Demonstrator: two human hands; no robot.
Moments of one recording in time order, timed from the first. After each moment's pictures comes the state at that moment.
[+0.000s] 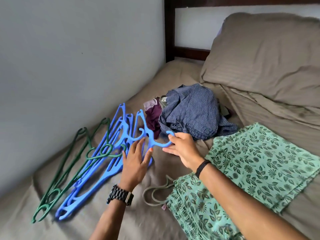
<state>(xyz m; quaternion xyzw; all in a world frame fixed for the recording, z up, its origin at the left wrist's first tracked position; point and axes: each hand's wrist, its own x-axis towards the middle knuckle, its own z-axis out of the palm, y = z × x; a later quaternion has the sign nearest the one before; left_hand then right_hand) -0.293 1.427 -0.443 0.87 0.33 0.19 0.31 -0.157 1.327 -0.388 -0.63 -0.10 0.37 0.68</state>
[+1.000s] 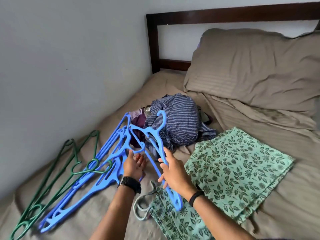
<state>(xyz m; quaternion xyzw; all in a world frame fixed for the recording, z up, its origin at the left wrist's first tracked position) -0.217 1.411 -0.447 0.29 0.45 0.28 0.80 -0.171 1.260 -0.407 -0.77 -0.31 0.26 0.50</state>
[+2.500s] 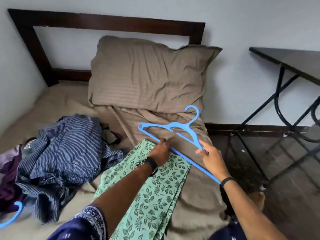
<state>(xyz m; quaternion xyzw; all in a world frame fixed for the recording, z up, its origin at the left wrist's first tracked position) 0.093 1.161 -0.444 0.97 -0.07 -0.04 0.24 0.078 0.953 -0.411 -0.91 -0.04 -0.01 0.42</state>
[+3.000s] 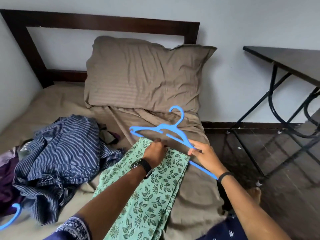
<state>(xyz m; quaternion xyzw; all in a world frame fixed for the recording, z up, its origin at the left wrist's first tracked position) 0.084 1.165 -0.442 0.96 -0.05 0.04 0.26 0.066 0.960 -0.389 -0.87 -0.13 0.05 0.48</state>
